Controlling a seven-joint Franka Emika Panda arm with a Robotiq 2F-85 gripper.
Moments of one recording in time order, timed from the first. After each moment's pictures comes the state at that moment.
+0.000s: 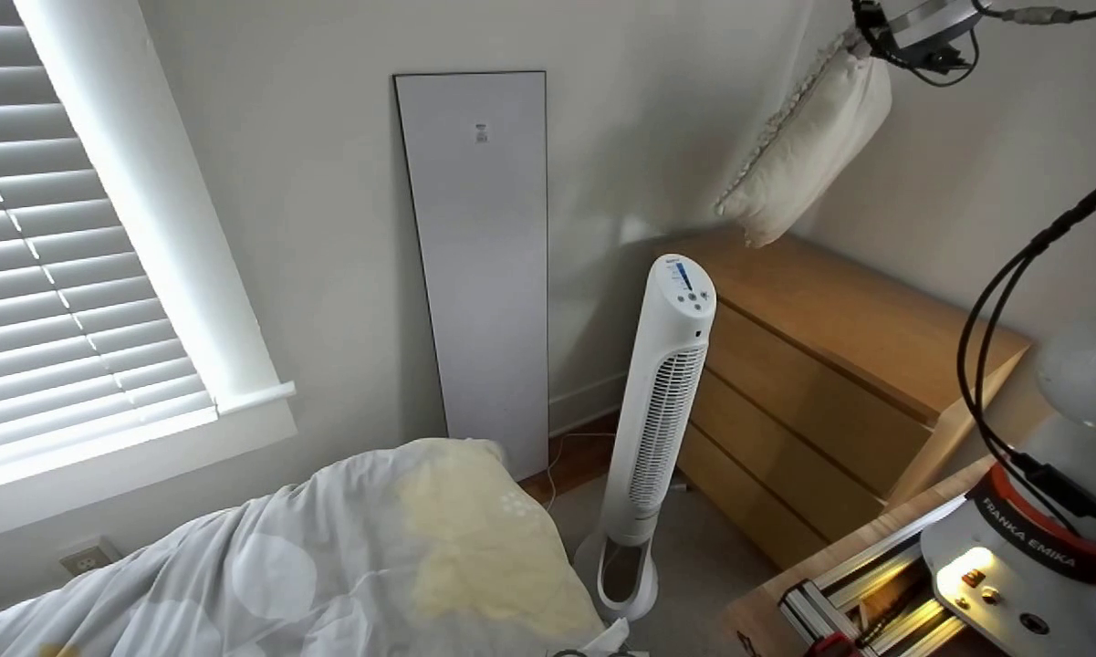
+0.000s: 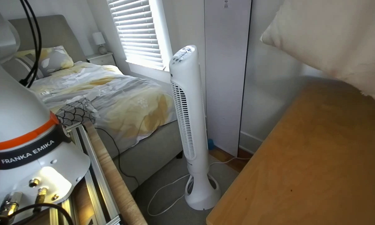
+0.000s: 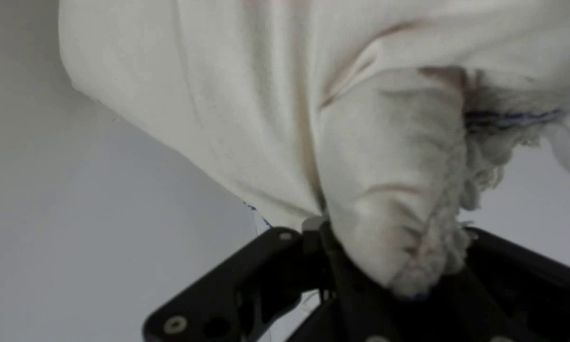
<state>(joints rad) -0.27 0.19 -0.15 -1.69 0.95 3.13 -0.80</state>
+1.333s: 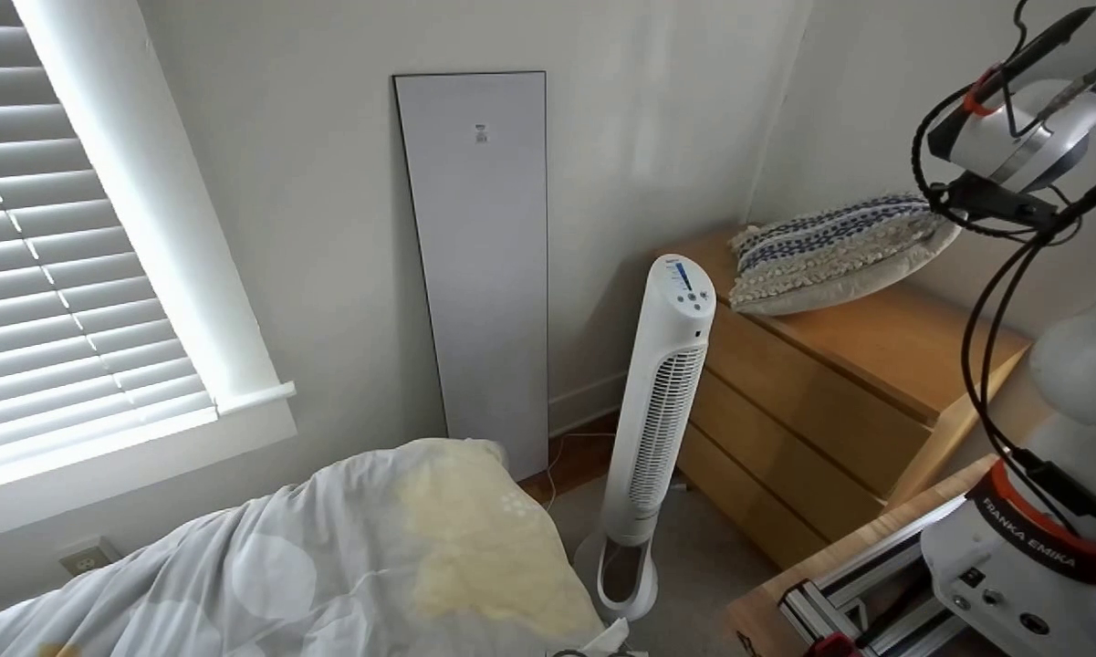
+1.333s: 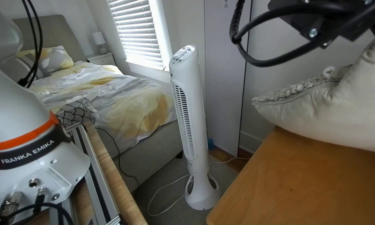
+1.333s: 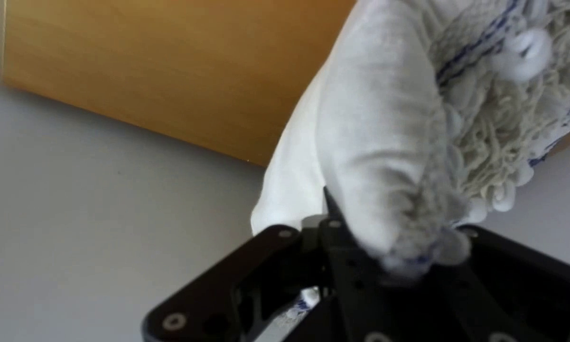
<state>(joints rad) -0.35 0.11 -0.43 -2.28 0.47 2.97 -0.35</state>
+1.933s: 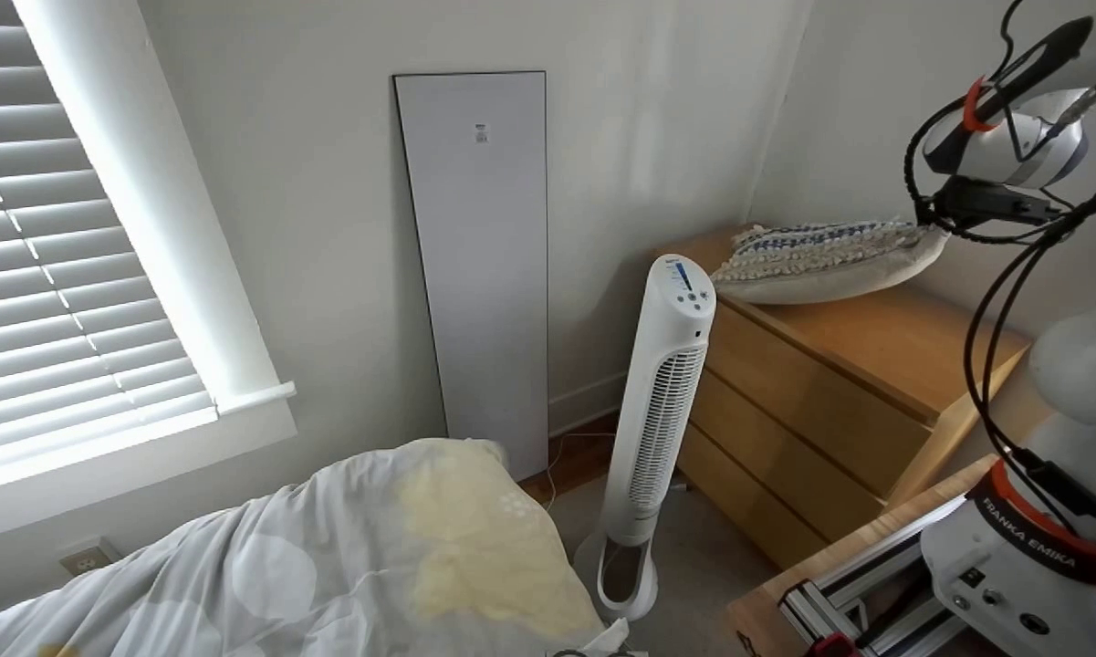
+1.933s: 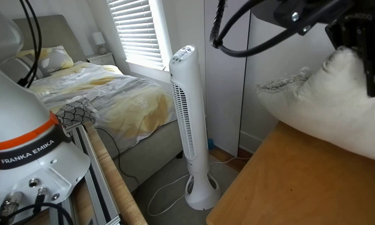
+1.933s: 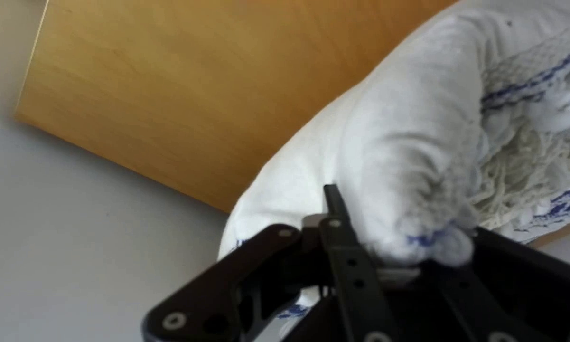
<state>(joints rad) -0.36 0.09 -0.42 -2.29 0.13 2.82 -0.13</state>
